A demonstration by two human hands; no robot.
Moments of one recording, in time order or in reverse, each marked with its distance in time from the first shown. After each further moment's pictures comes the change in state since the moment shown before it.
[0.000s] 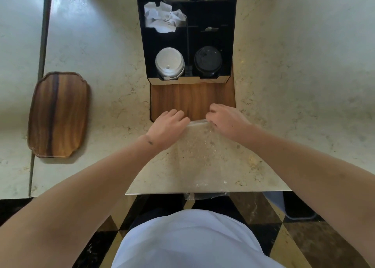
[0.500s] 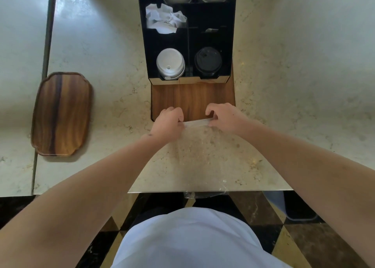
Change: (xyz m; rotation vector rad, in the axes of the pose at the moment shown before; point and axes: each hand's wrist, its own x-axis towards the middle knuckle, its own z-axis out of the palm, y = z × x) left_hand 0.013 0.004 -0.005 -0.378 -0.077 -0.492; right_hand 0.007 0.009 0.001 0.398 -0.099 0.243
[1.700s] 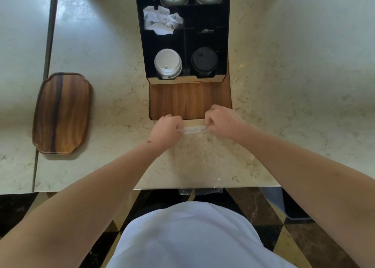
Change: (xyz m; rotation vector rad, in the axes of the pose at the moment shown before) left_hand -0.025 0.006 0.009 0.029 -0.012 -0.019; right_hand -0.019 -0.007 0.008 -0.174 0.036 -0.077
